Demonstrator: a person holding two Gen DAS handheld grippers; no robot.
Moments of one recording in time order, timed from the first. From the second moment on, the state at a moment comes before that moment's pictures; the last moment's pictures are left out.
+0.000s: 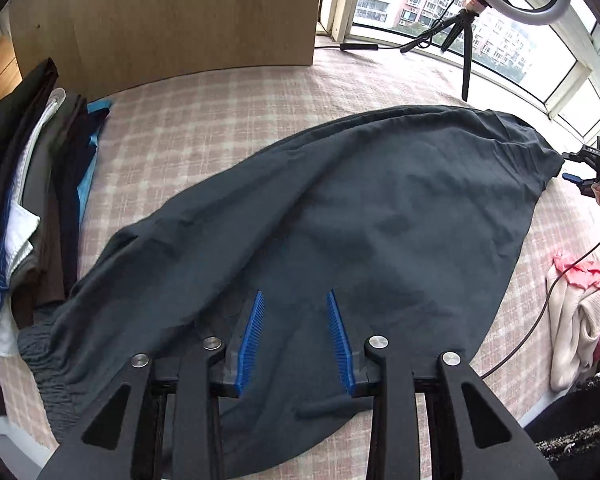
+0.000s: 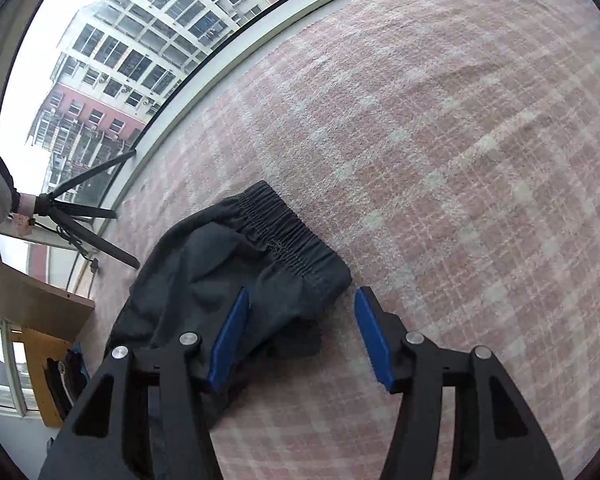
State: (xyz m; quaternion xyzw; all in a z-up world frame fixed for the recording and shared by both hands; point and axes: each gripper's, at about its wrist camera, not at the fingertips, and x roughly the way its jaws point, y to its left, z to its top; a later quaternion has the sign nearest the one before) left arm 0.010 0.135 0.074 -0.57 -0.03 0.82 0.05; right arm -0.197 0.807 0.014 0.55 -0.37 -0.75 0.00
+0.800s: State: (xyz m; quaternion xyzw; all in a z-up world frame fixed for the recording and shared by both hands) left arm -0.011 0.179 0.059 -0.58 -0.02 0.81 0.10; right arm -0.229 0.745 0.020 0.53 -0.07 -0.84 -0.01
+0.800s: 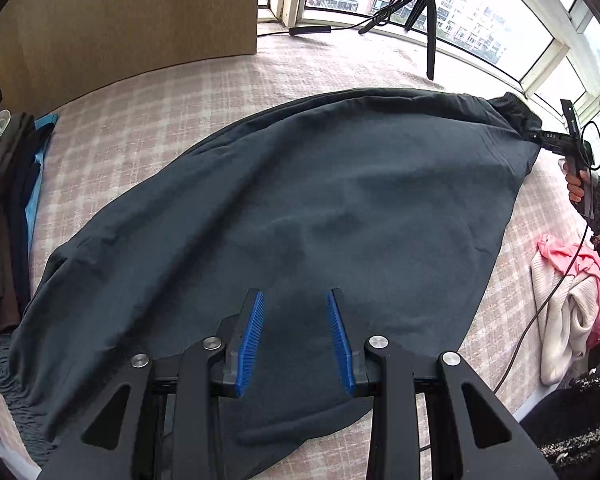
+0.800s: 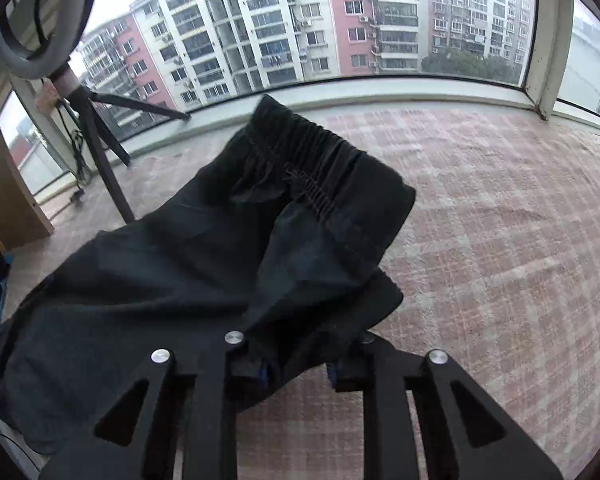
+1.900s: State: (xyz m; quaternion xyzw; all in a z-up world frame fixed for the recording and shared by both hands) left arm 0.128 -0.066 0.040 -0.51 -0.17 0.83 -0.13; right arm -0.146 0.235 0.069 0.46 0.26 -0.71 0.46
